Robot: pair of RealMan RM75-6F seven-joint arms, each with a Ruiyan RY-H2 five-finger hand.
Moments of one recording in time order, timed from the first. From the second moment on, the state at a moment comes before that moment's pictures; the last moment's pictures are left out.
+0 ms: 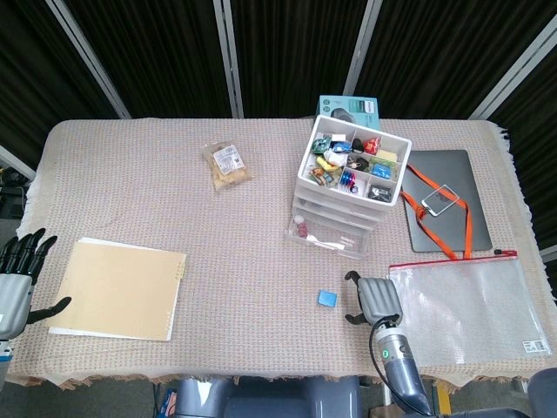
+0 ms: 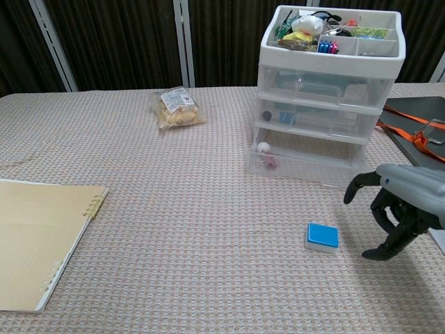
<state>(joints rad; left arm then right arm) -0.11 -1.14 -0.04 -1.60 1.54 1.51 0.04 0.57 -1.61 -0.01 -1.86 -0.80 1.44 -0.62</state>
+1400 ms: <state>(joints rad) -0.11 -1.14 -0.04 -1.60 1.54 1.51 0.03 0.51 -1.81 0.10 -1.72 -0.81 1.40 -0.70</state>
